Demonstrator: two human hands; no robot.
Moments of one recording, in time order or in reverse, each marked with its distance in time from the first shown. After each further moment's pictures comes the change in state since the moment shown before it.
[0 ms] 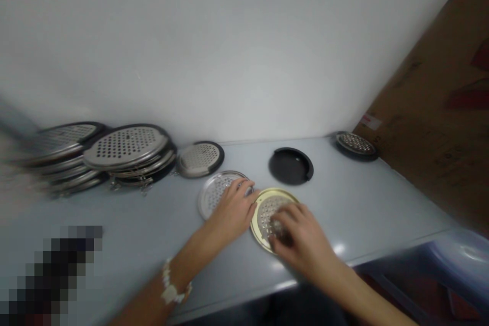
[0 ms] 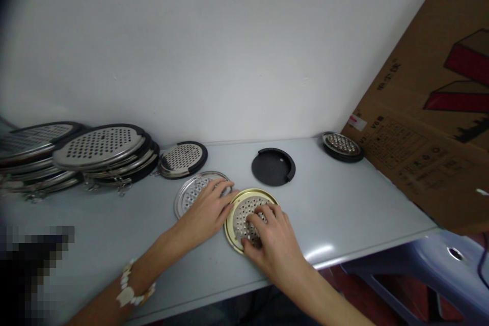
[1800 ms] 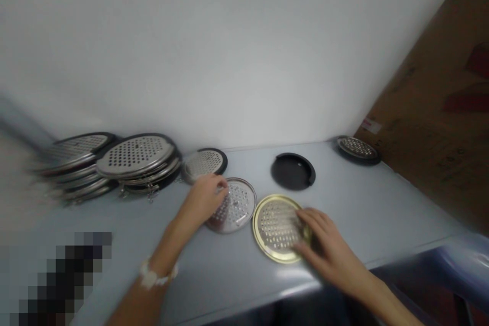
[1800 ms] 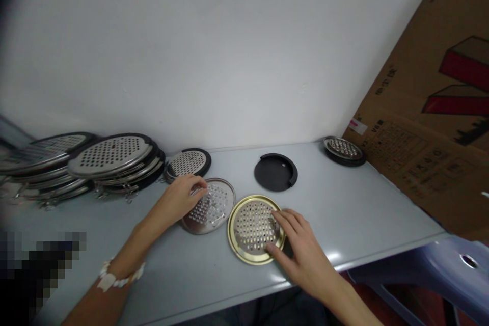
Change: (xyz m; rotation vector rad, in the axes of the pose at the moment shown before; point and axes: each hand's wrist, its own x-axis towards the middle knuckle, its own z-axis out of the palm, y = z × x) left_hand 0.000 -0.071 -0.038 -0.048 0.034 -0.338; right_hand -0.036 0.051 -0.008 0.034 0.060 -0.053
